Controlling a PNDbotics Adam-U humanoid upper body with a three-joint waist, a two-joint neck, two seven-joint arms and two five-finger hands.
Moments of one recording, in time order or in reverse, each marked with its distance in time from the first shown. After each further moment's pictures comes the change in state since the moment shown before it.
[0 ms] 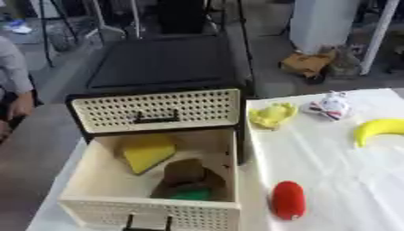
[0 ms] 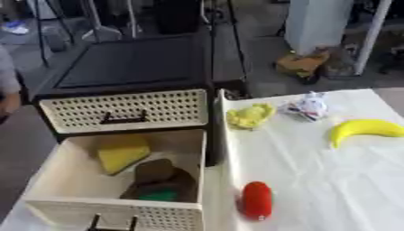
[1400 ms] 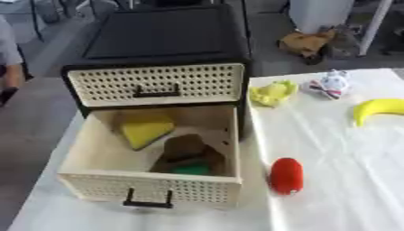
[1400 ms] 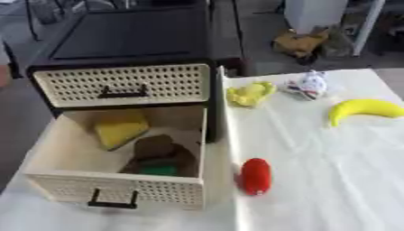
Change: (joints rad) left arm 0.043 -0.115 0.066 0.000 0.137 -0.017 -0.132; right arm -0.128 -0.358 0.125 0.001 0.385 0.331 0.354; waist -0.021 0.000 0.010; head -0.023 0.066
